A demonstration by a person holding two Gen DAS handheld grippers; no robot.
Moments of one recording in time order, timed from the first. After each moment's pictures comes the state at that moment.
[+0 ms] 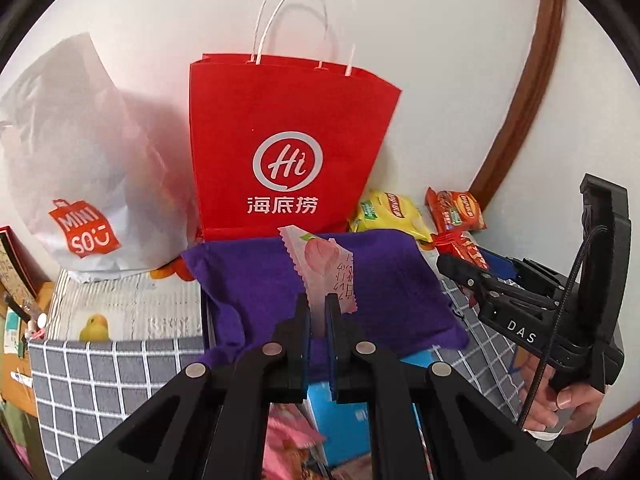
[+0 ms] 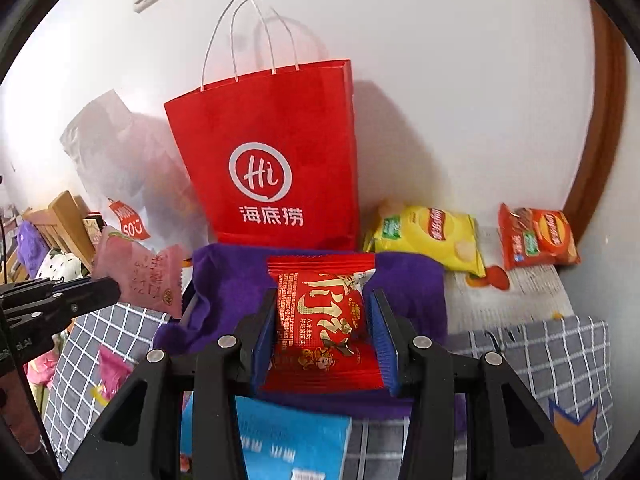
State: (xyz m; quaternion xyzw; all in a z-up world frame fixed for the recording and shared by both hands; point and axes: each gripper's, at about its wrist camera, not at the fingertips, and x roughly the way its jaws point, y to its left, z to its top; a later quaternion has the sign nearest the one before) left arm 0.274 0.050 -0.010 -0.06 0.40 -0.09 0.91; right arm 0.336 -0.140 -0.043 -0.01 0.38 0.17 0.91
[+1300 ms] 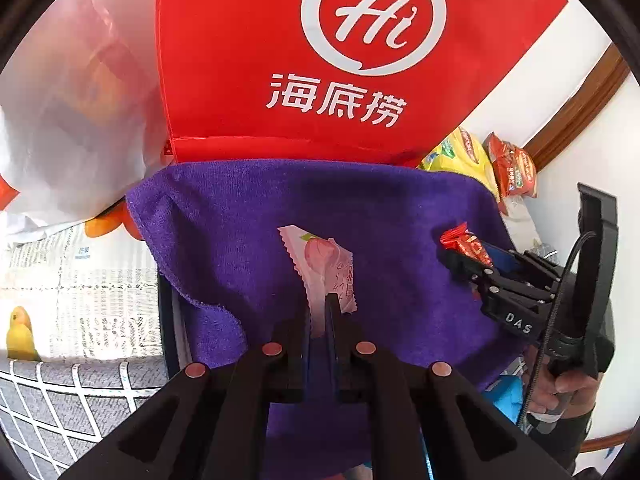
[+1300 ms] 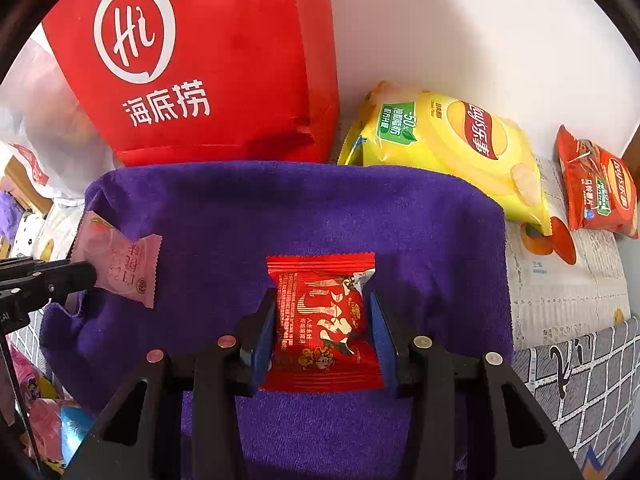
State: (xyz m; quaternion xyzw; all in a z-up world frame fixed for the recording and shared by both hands) left arm 0.387 0.058 -0.138 -0.11 0.53 -0.10 0.84; right arm 0.445 -0.136 -0.185 -0.04 0.52 0.15 0.84
